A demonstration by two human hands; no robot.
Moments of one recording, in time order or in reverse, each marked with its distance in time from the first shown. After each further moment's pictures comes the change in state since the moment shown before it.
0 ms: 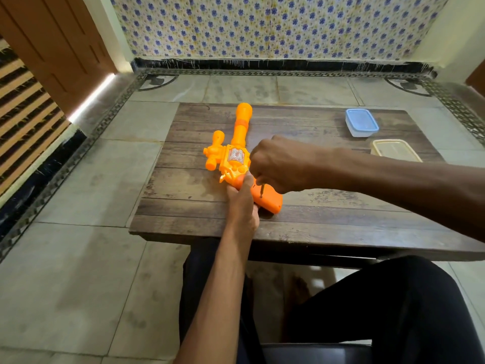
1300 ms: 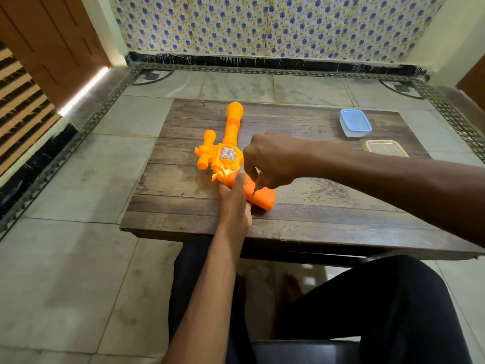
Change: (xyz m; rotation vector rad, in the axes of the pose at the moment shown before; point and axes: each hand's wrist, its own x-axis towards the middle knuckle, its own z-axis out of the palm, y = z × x) left_hand 0.011 -0.008 -0.006 -0.008 -0.054 0.052; right_hand 0.007 0.006 -0.005 0.099 -0.154 0.063
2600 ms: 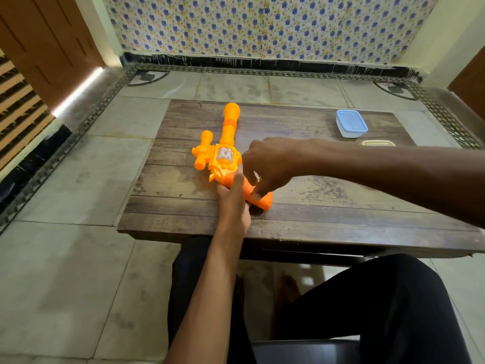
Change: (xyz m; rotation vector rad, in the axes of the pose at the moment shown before) left_hand -0.004 0.005 0.004 -0.011 0.031 -0.002; right_hand 0.002 -0.013 -0.009 -0.087 -0.207 0.084
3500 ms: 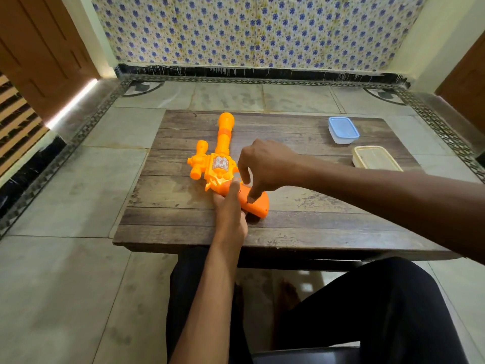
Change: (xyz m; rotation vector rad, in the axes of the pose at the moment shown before) left_hand 0.008 -0.007 -0.005 0.042 -0.029 -0.004; right_hand 0.006 0.005 0.011 0.310 0.198 0.209
